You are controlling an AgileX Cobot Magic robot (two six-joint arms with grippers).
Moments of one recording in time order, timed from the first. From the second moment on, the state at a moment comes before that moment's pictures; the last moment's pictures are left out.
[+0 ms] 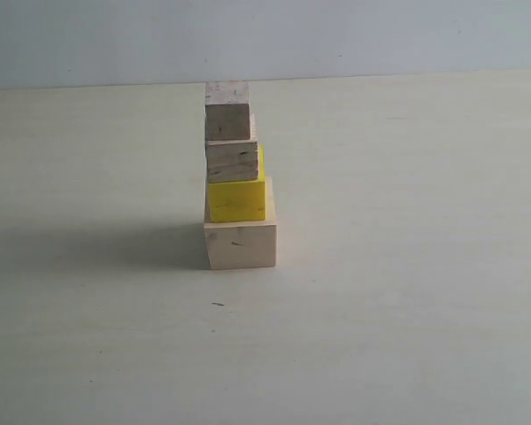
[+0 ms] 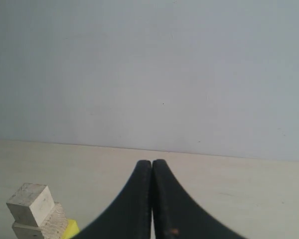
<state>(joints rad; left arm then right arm) -0.14 0.68 -0.57 -1.55 0.35 1.51 0.40 0.66 -0.73 -0.19 0.32 0.32</state>
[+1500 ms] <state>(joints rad) 0.02 0.22 -0.50 -1.46 0.19 1.41 0.40 0.66 -0.73 -0.19 0.32 0.32</state>
